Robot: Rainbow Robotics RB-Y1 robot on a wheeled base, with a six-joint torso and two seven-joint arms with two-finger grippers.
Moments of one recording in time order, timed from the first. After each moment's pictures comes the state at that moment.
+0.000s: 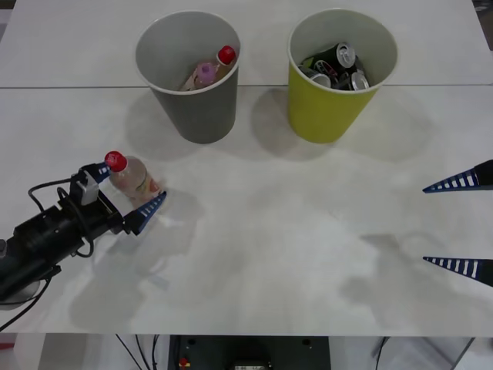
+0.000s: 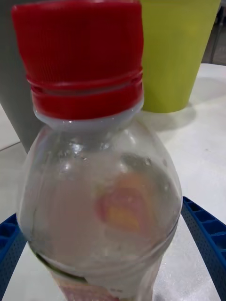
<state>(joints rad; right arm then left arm) 0.26 -1.13 -0.26 -2.01 1.31 -1.13 -0.09 -0.12 0.50 0.02 -1.19 -0.92 -0.91 -0.52</state>
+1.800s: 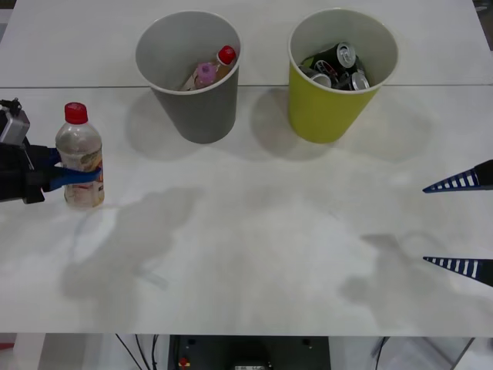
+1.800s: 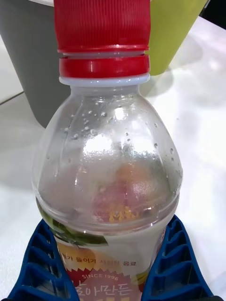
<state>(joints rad) 0.26 -1.13 -0.26 -2.01 1.31 -1.13 -0.09 -0.14 1.13 -0.08 -1.53 -1.05 -0.96 0.37</state>
